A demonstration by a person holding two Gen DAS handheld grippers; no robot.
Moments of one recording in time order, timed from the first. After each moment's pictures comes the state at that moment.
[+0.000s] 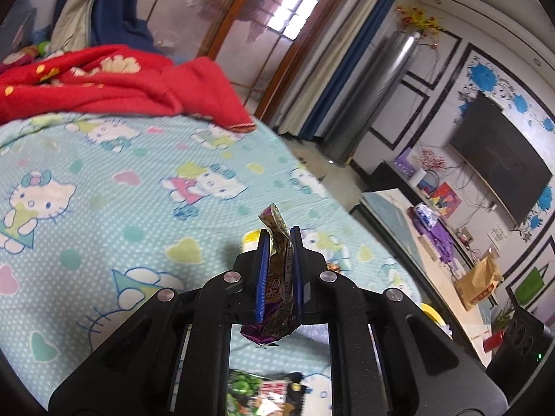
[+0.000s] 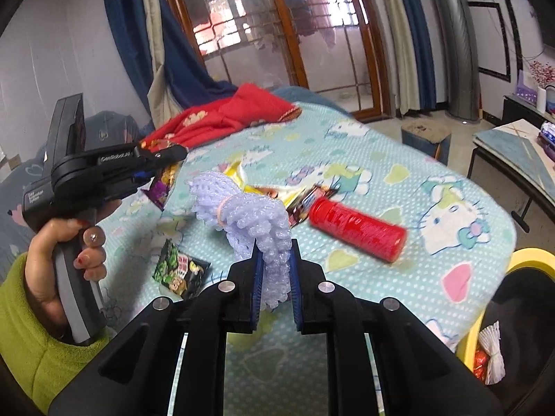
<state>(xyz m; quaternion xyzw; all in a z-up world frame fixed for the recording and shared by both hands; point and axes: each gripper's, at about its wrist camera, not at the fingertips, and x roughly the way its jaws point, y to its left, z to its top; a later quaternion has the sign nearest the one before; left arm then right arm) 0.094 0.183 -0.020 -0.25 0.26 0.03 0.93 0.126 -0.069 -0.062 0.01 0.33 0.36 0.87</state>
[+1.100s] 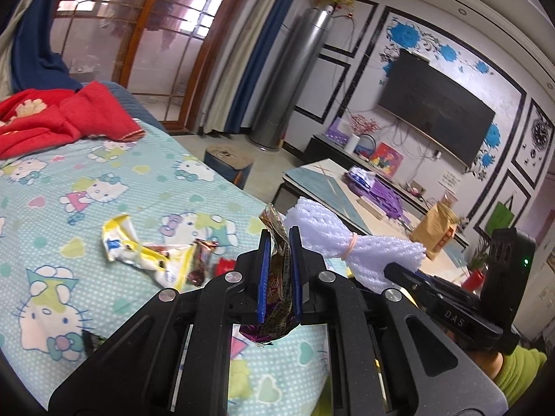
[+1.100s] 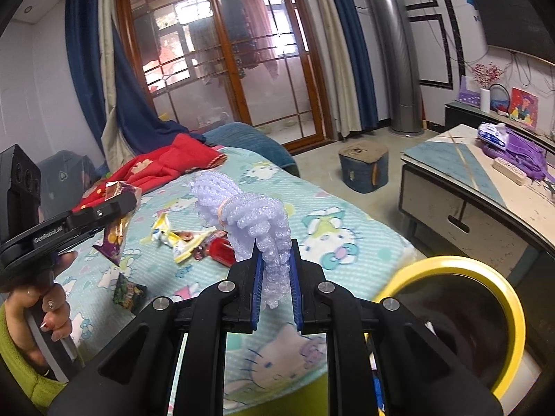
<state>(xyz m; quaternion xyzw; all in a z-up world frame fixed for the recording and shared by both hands) 0.090 0.065 0.003 -0.17 0.25 -0.12 0.95 0.134 -0.174 -0.026 0.03 0.29 0.25 0.92</state>
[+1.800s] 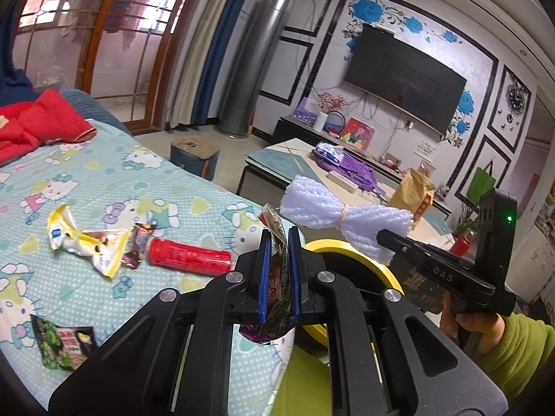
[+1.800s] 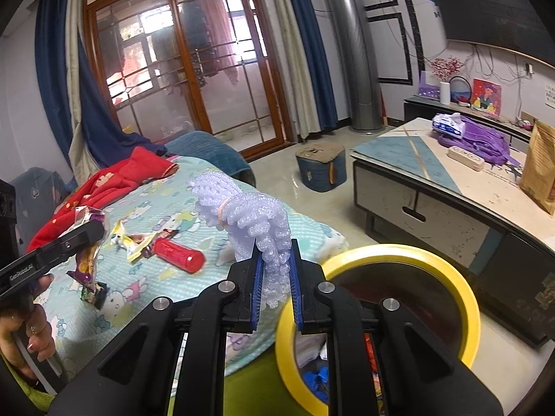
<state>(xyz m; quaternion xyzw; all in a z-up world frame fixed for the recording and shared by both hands) 0.087 0.000 -0.009 -0.12 0.26 -0.18 0.94 0.128 -0.244 -0.030 0.05 0.29 0.18 0.94</state>
